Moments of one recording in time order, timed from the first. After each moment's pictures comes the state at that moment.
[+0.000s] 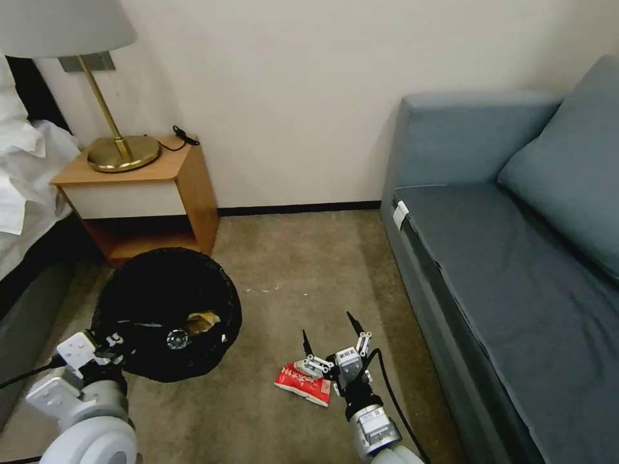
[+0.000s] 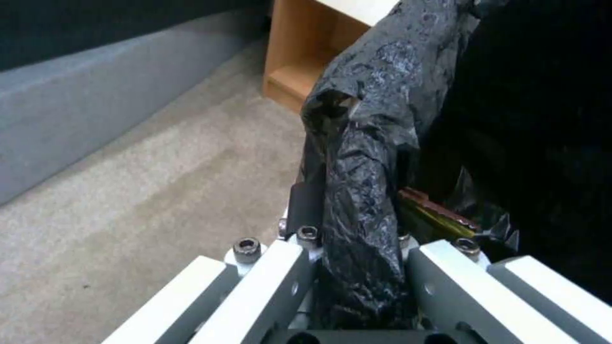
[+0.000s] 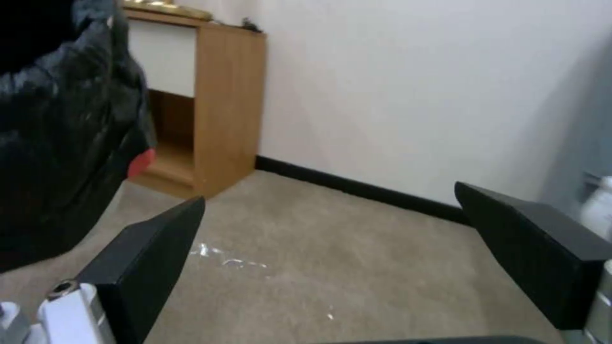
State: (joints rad) left arm 1.72 -1.27 -0.74 -2.32 -0.79 0.25 -0.73; right arm -1.34 1.10 -0.19 1.91 -0.04 0.08 0.40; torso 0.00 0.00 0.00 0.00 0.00
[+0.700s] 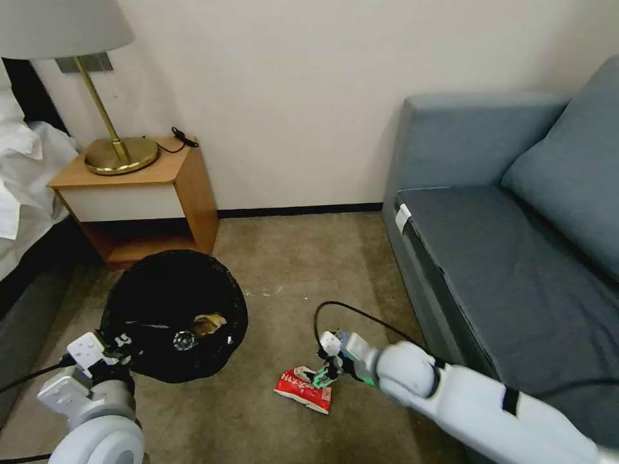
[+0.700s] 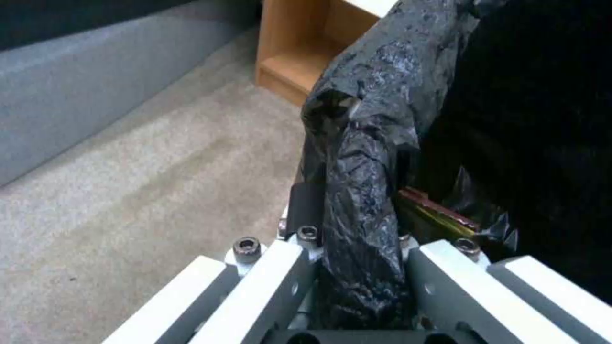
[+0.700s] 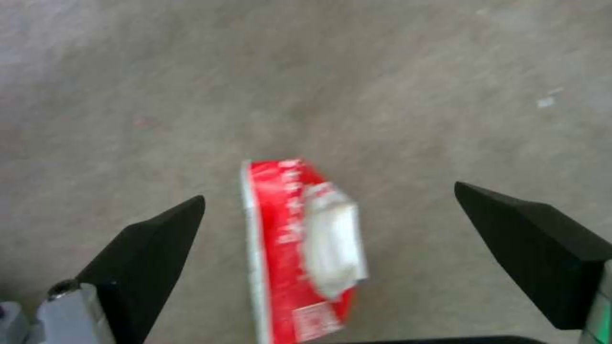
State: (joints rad) left arm 1.71 -1.27 -0.71 -2.30 -0.79 0.25 -0.73; right arm -0.63 0.94 -0.63 1.73 0.51 -0.69 -0.12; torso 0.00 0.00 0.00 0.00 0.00
